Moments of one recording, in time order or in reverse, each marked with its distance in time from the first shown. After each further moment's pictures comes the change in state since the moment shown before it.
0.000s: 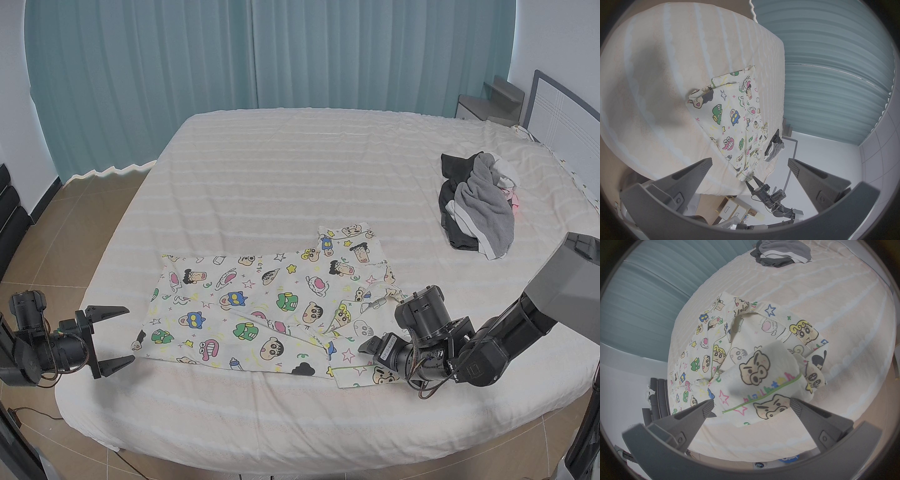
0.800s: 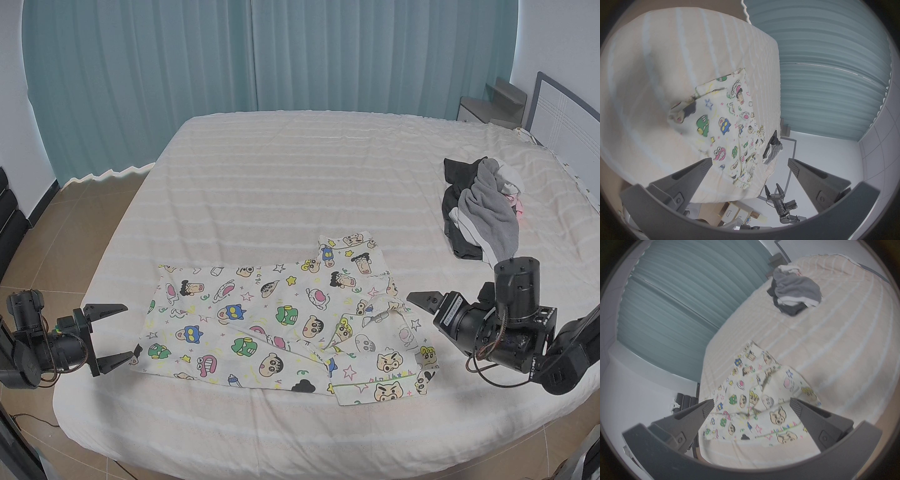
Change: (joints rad) left arm 0.000 -0.008 0.020 -0.063 0.000 0.005; right arm -0.098 -0.350 0.305 -0.356 0.006 -0.112
